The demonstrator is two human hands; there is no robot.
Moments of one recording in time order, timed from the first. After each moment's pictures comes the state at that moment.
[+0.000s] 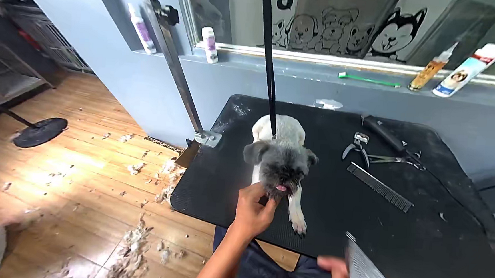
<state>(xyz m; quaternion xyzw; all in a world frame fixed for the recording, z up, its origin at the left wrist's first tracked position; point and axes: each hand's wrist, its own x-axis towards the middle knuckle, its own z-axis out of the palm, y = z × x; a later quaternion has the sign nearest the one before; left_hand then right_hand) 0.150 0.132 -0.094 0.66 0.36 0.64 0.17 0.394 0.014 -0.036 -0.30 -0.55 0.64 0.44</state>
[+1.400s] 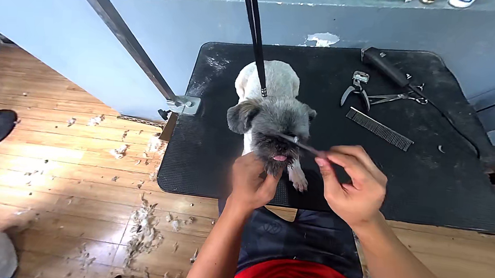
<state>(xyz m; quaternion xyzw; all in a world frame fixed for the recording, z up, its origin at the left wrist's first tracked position) 0.149 0.132 -0.098 0.68 0.29 0.65 0.17 0.355 0.120 -0.071 -0.40 -0.73 0.04 0.55</state>
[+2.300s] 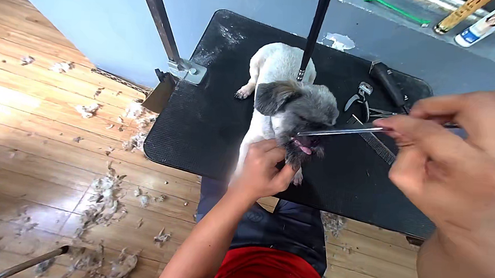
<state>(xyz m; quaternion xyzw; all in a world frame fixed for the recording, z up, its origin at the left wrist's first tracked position) 0.162 0.128 -0.106 0.67 0.30 0.66 0.15 0.379 0.128 0.055 -0.38 -0.87 -0.21 0.24</state>
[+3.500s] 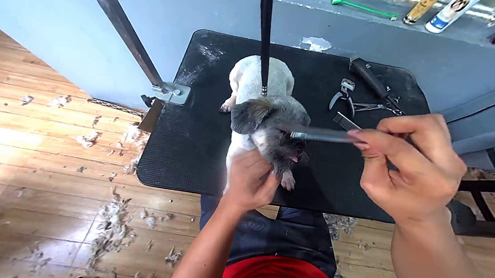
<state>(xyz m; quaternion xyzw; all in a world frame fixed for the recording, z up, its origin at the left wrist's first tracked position) 0.157 0.130 -0.102 0.69 0.27 0.65 0.14 0.393 0.133 0.013 -0.36 -0.84 -0.14 0.39</state>
